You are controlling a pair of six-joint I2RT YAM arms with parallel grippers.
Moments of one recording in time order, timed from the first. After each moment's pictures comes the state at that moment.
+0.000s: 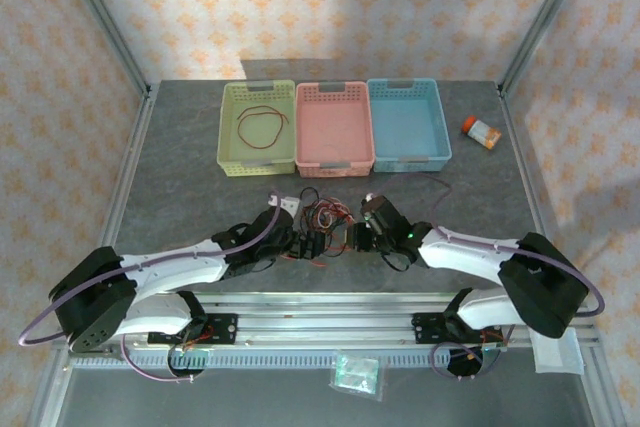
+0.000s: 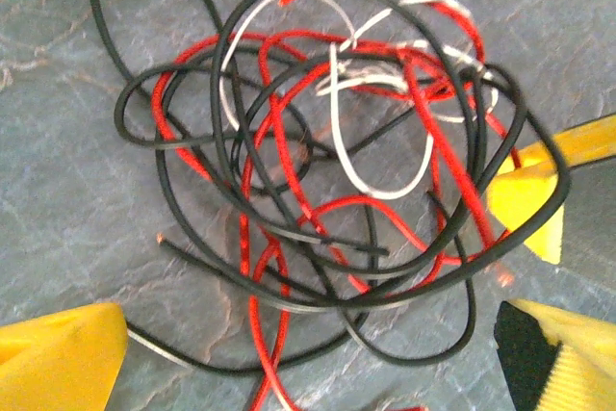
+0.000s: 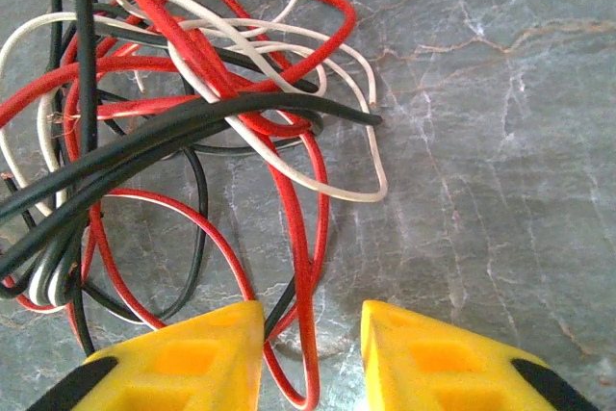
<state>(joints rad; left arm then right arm) -0.84 1.23 0.50 -0.01 -0.08 -0.63 0.79 1.31 0.52 -0.11 -0.04 0.73</state>
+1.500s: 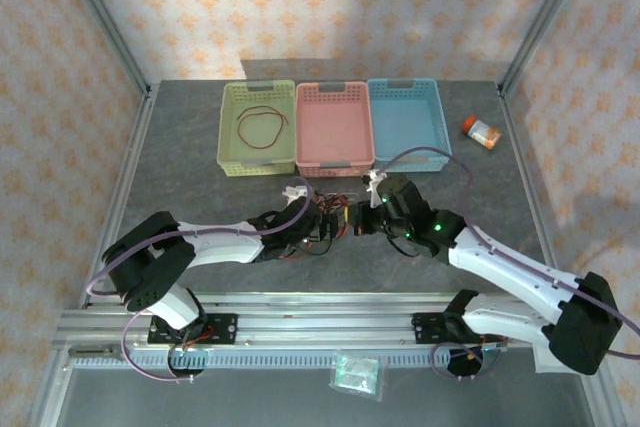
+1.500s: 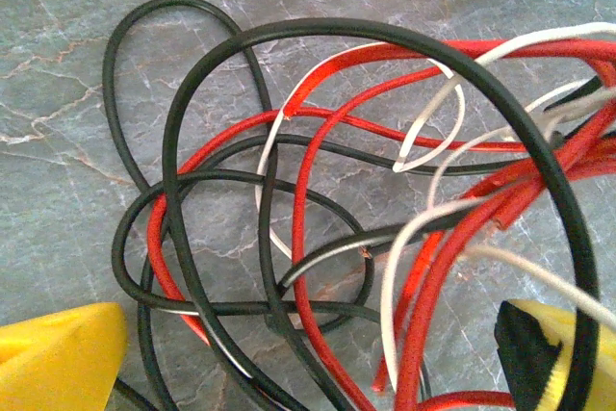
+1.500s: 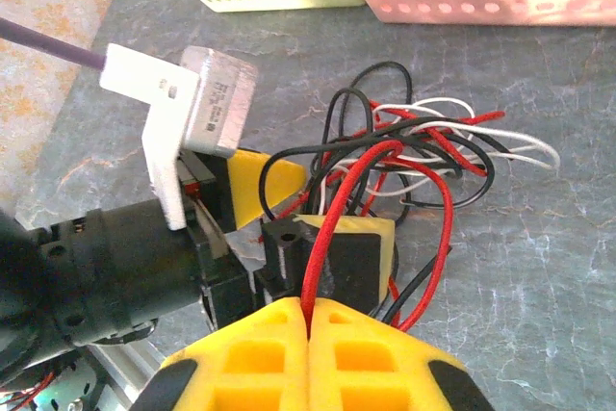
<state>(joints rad) -0.84 1.56 0.67 0.06 -0.26 -0.77 0.78 1.05 0.73 -0.34 -0.12 0.59</state>
